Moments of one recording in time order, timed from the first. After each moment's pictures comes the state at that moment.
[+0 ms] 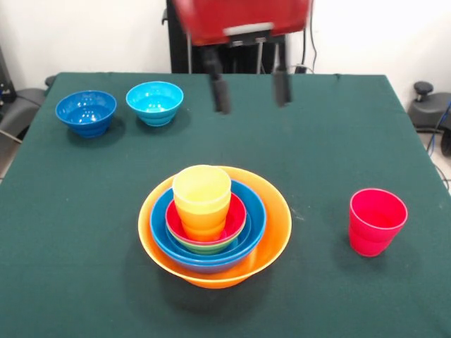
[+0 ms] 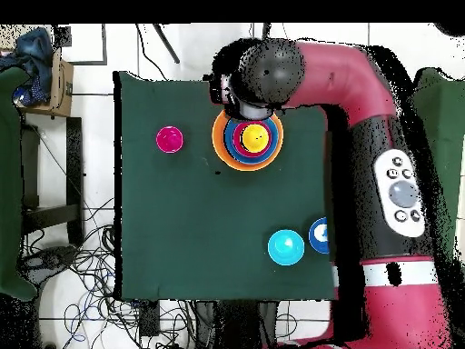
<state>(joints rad) -0.53 -0.66 0.60 1.16 -0.33 1.10 1.73</state>
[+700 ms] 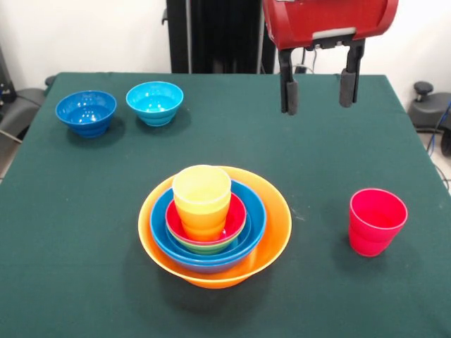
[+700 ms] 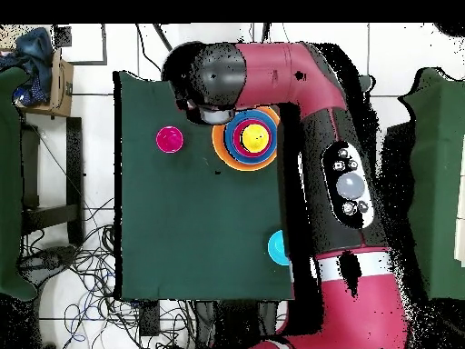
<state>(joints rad) -0.42 -0.66 0.54 1.16 -0.34 1.10 1.73</state>
